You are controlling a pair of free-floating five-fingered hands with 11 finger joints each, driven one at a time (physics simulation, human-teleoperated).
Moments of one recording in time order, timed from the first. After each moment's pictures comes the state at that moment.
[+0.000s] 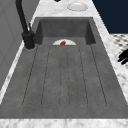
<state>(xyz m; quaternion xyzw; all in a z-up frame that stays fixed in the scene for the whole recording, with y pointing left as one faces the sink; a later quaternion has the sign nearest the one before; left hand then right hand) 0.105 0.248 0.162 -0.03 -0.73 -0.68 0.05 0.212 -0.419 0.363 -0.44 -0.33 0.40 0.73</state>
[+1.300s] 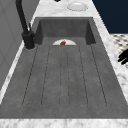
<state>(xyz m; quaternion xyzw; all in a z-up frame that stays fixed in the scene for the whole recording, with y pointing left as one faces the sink) 0.105 0.248 0.162 -0.03 -0.73 -0.68 0.05 0.217 -0.507 0.304 -0.44 -0.33 0.41 0.73</state>
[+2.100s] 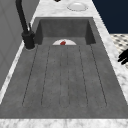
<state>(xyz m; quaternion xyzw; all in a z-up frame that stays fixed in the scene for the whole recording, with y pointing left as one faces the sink) 0.105 0.248 0.162 -0.03 -0.73 -0.68 0.05 0.232 -0.573 0.264 -0.43 -0.34 0.41 0.73</state>
